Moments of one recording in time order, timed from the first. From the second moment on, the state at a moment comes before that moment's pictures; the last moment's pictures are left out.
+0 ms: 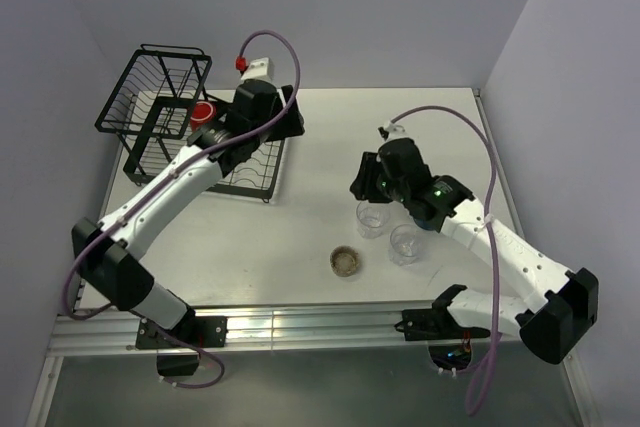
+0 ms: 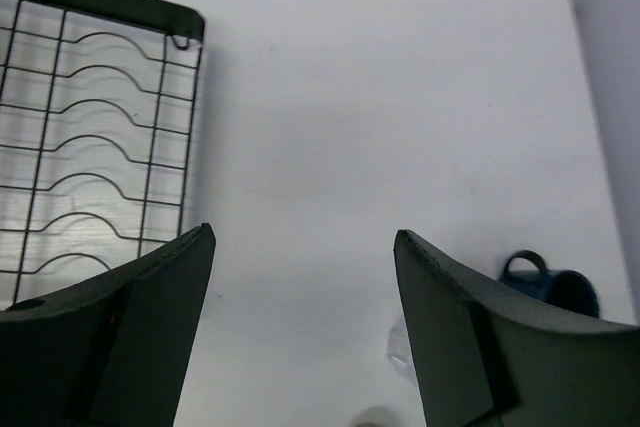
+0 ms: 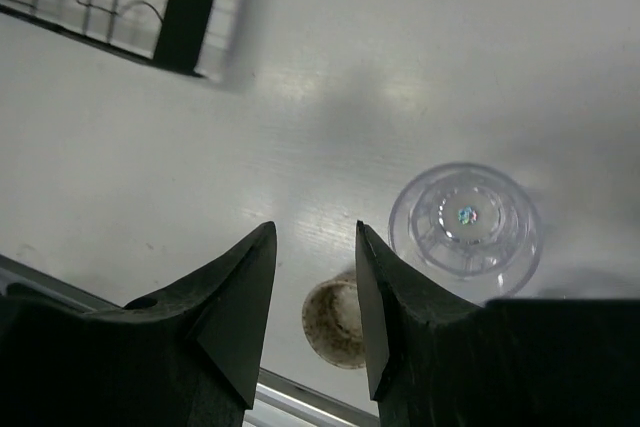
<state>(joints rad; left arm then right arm) -0.63 1.57 1.55 -0.50 -0.31 -0.56 0.60 1.12 1.02 -0.56 0.08 0.58</state>
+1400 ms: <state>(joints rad) -0.65 1.36 1.37 -0.48 -0.27 -0.58 0.82 1.47 0.97 -0.63 0.46 0.74</state>
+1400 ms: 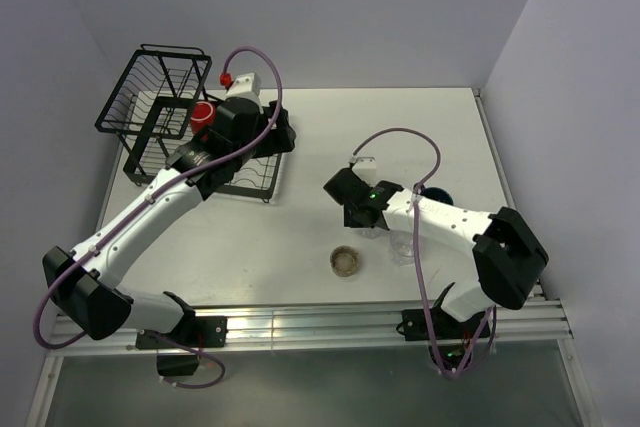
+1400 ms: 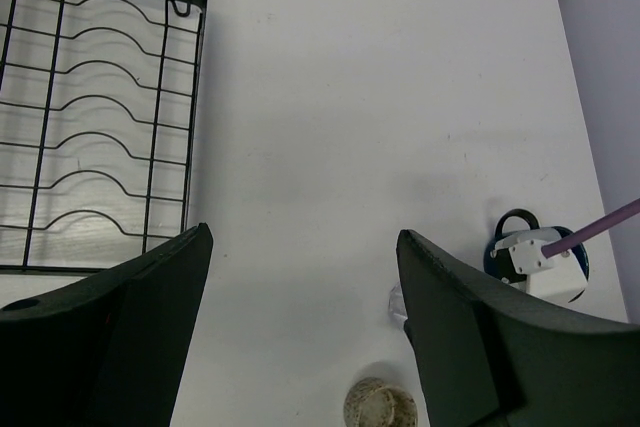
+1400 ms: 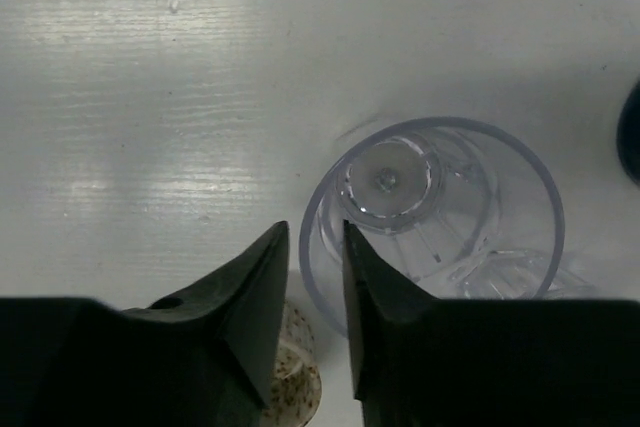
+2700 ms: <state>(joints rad) -0.34 1.34 1.18 0.14 0.70 -0.75 0.37 1.41 1.22 0.25 -0.84 1.18</state>
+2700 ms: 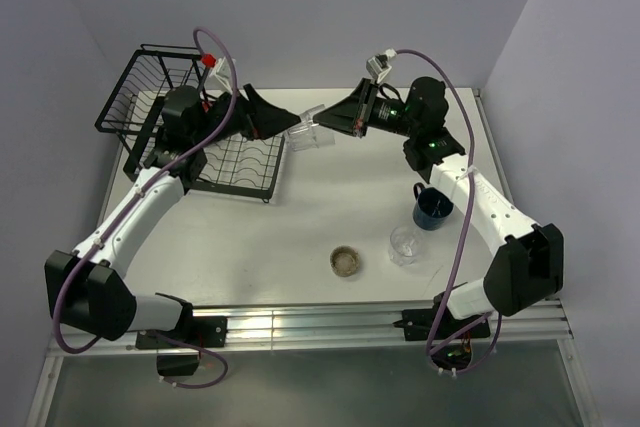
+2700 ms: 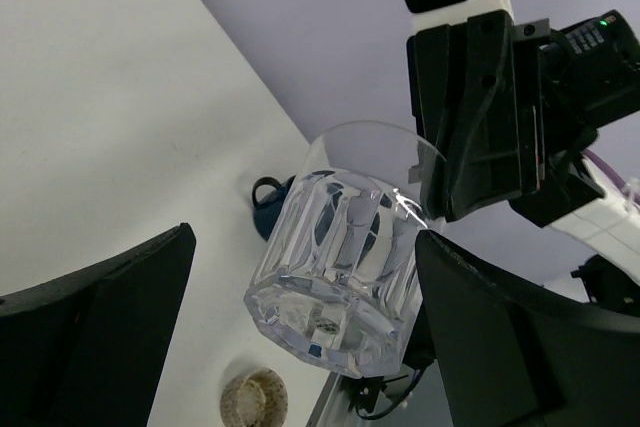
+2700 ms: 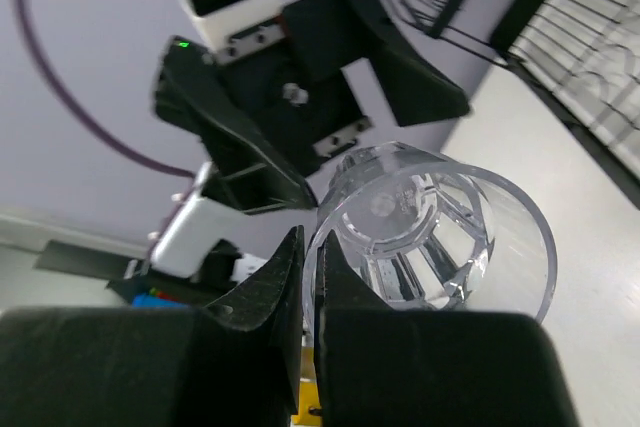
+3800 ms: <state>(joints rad) -0.43 1.34 1.12 0.30 0.78 -0.80 0.30 1.44 1.09 0.69 -0.93 1.48</state>
